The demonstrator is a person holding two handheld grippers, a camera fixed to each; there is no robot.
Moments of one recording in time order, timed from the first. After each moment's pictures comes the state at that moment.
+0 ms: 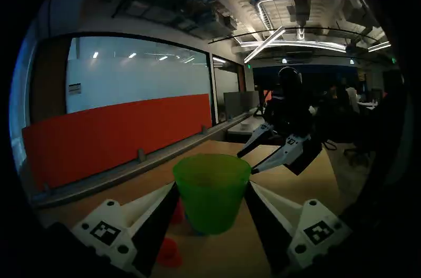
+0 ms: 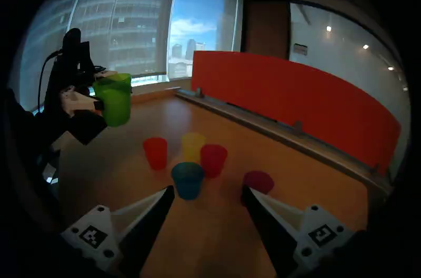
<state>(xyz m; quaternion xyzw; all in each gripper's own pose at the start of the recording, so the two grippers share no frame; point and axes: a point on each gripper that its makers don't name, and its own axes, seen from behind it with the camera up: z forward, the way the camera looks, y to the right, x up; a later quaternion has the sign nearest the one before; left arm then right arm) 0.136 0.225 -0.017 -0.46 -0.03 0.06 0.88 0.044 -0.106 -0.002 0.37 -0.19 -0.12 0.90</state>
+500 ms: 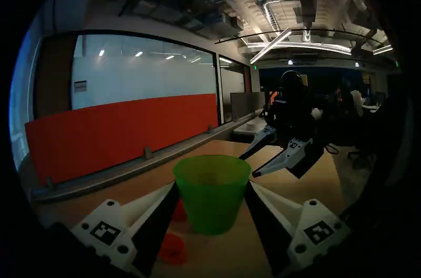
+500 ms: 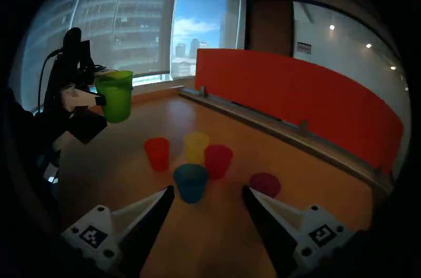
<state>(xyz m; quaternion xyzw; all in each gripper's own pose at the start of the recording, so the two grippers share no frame) 0.131 0.211 -0.009 -0.45 -0.03 0.06 0.89 0.034 -0.119 0.007 0.38 -0.20 -0.12 0.89</state>
